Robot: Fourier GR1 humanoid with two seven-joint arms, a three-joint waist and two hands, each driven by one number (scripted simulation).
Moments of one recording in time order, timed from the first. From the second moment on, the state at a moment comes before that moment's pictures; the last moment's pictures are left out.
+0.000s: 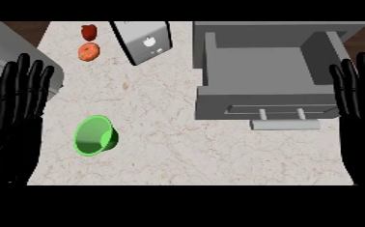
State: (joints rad) left arm -0.01 0.12 0.00 -2.10 -0.03 0.01 -0.01; right arm -0.01 -0.10 -0.02 -2.10 -0.01 -0.01 -0.02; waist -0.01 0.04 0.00
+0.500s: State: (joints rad) left arm 0.06 0.23 -0.03 -2.01 0.41 -0.40 -0.07; right arm -0.01 -0.09 0.02 -2.08 -0.08 0.05 0.05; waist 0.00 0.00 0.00
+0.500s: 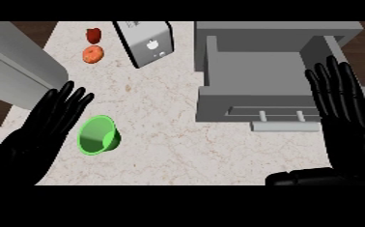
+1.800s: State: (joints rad) left arm 0.04 0.25 0.12 -1.86 0.60 -0.61 0.06; right arm -0.06 -0.06 0.02 -2.04 -0.09 0.07 0.07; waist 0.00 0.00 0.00
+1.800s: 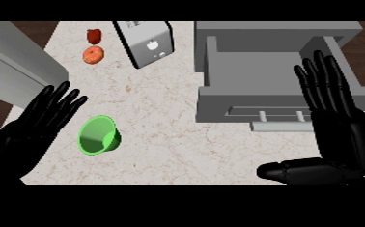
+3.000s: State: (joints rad) left arm -0.03 0.23 0.21 -1.34 0.16 -0.73 -0.33; right arm -0.10 -0.07 0.00 -2.05 -0.10 0.08 0.13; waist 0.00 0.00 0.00
